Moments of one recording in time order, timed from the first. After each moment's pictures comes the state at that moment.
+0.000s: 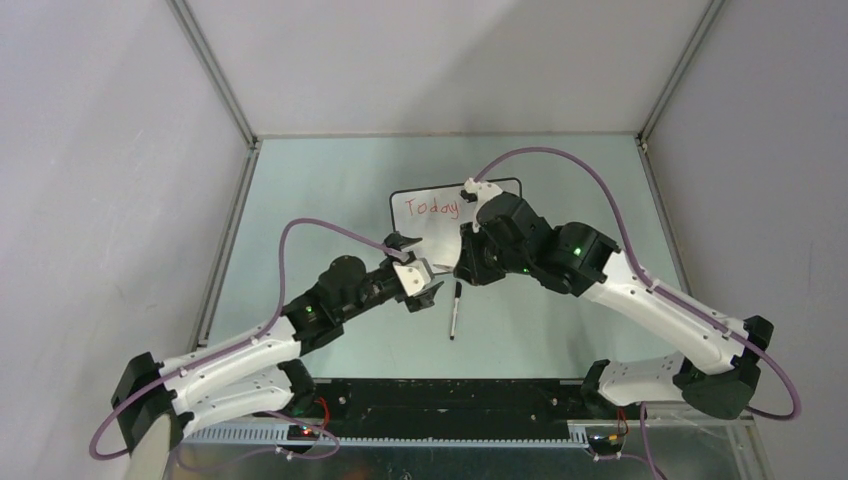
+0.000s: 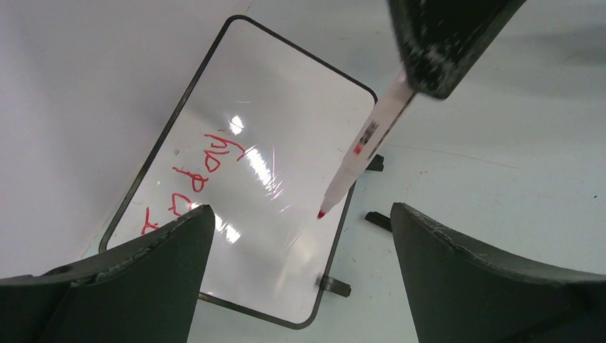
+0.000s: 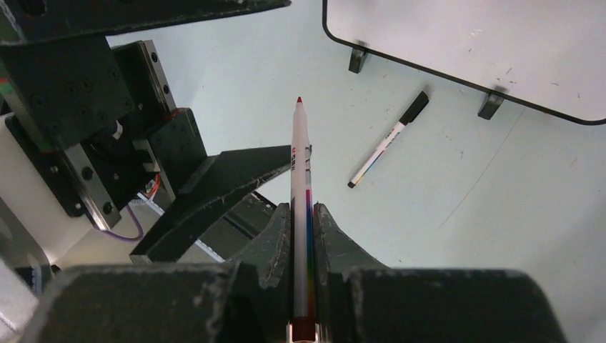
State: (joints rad) left arm -0.91 0.90 0.54 0.22 0.08 0.45; right arm 0.99 1.25 1.43 -0.90 0.09 0.54
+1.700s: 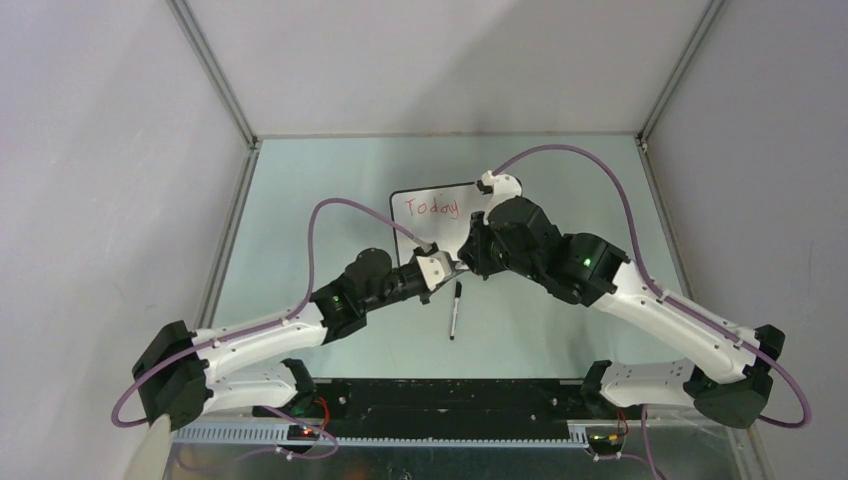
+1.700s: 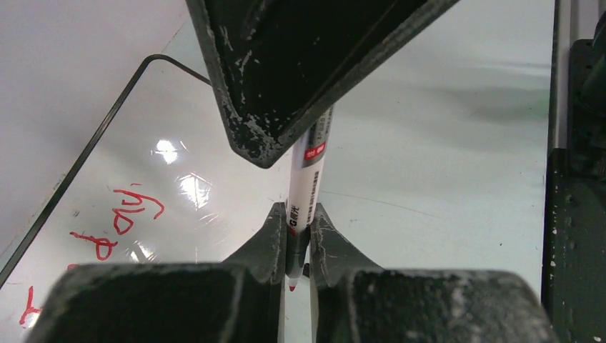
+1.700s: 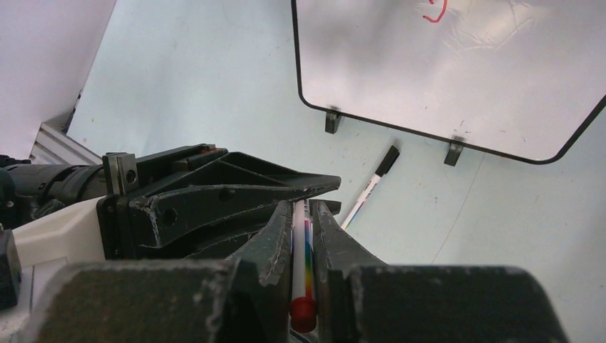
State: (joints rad) left arm -0.97 1.11 0.62 0.36 0.20 0.29; right arm 1.00 1.19 1.34 -0.74 0.25 0.56
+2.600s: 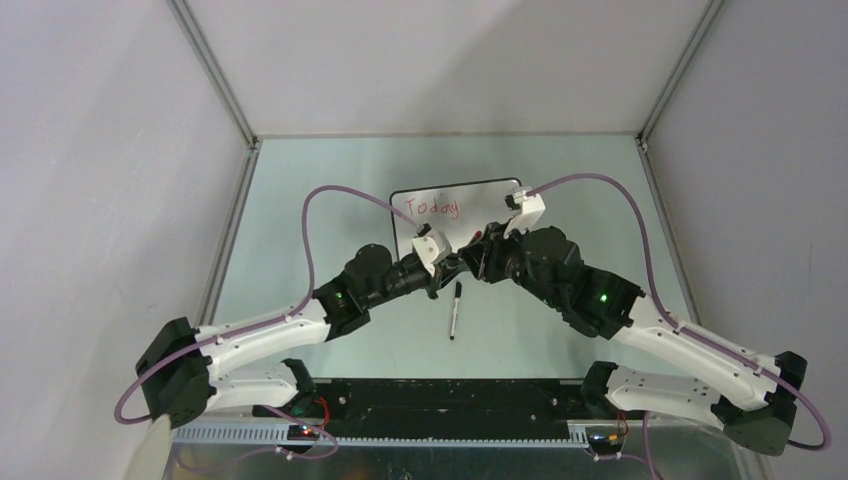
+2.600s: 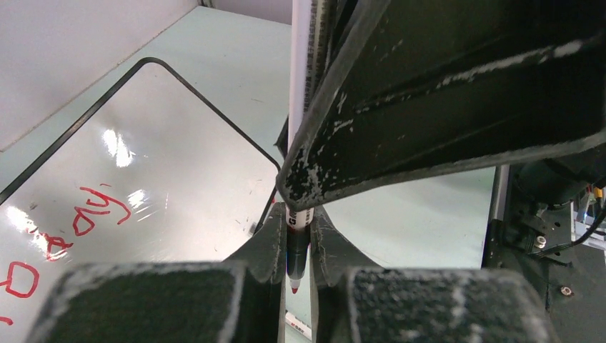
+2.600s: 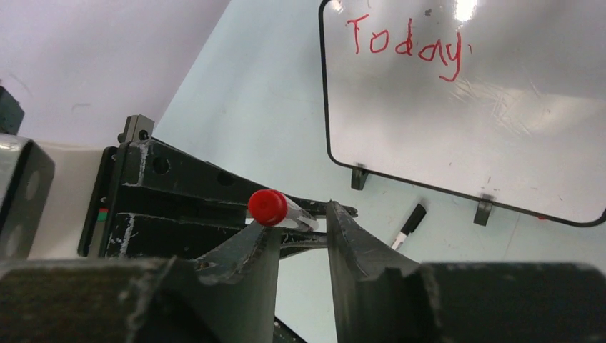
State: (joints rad) left arm -0.97 1.14 0.66 0.43 0.16 0.04; right arm 1.00 0.96 1.00 -0.33 0.29 0.55
